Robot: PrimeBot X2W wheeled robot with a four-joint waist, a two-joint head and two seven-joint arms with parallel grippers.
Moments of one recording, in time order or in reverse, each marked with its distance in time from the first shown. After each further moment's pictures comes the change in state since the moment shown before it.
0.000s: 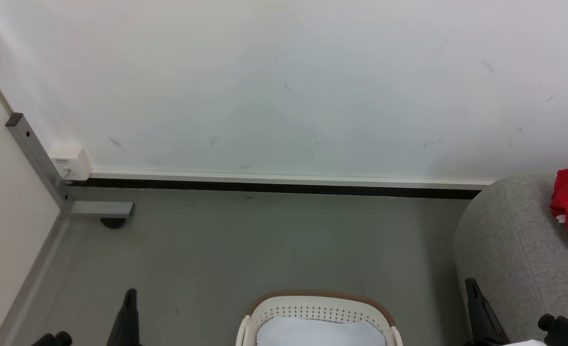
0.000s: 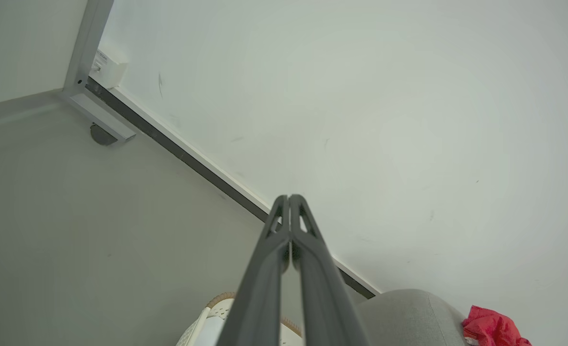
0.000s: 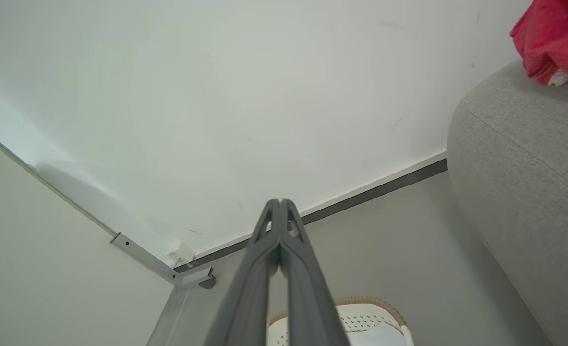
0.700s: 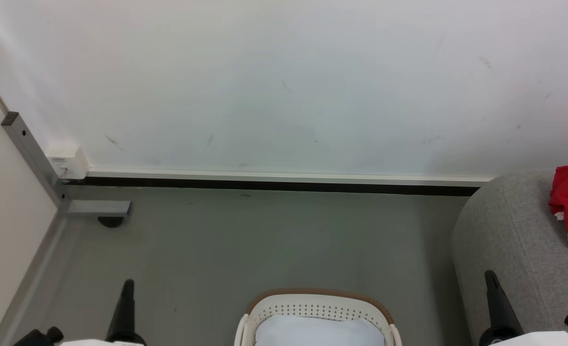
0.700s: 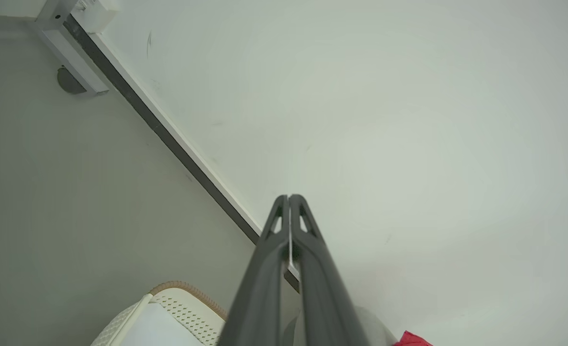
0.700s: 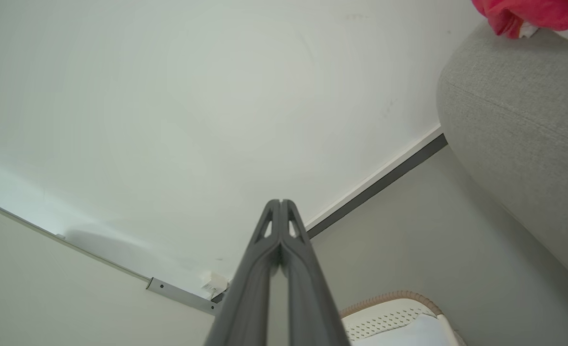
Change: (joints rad) left arm -0.038 -0.006 0.024 0.002 -0.258 0.001 0.071; right arm -0.023 -0.021 -0.040 -0.007 0.278 0.000 0.052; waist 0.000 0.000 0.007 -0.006
